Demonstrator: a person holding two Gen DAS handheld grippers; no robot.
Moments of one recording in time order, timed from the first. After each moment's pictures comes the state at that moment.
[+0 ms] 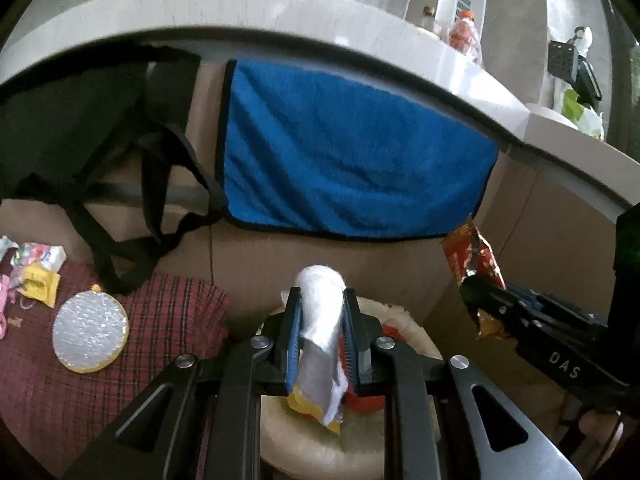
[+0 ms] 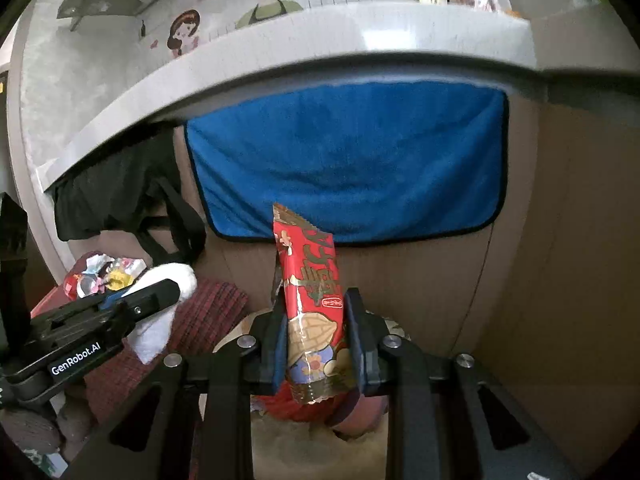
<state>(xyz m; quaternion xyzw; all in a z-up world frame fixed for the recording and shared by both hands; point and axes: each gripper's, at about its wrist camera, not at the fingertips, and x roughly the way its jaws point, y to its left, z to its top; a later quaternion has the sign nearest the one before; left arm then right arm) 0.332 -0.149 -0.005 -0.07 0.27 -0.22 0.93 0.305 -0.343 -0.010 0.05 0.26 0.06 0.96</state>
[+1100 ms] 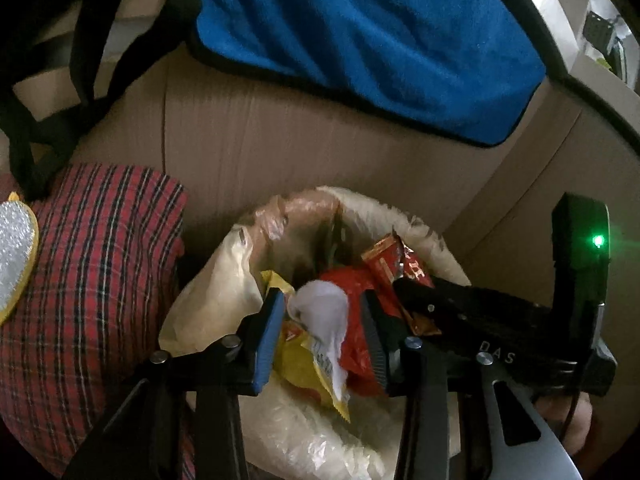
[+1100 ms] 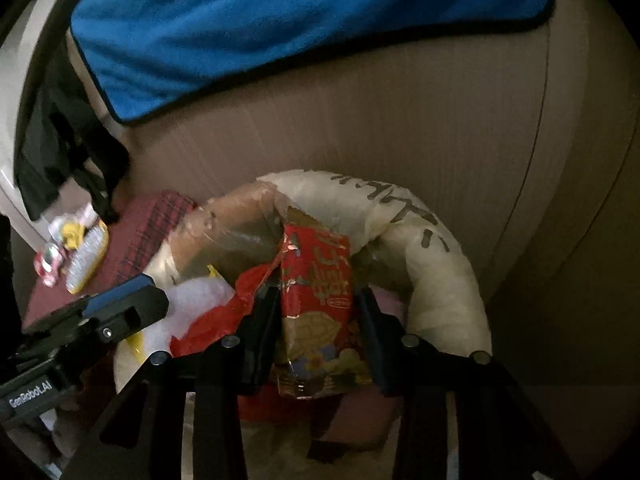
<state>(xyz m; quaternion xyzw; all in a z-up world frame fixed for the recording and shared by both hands) 0.392 -0.171 -0.106 -0.08 0.42 -0.26 0.87 0.385 -0.360 -0.134 0.09 0.44 0.06 0.89</state>
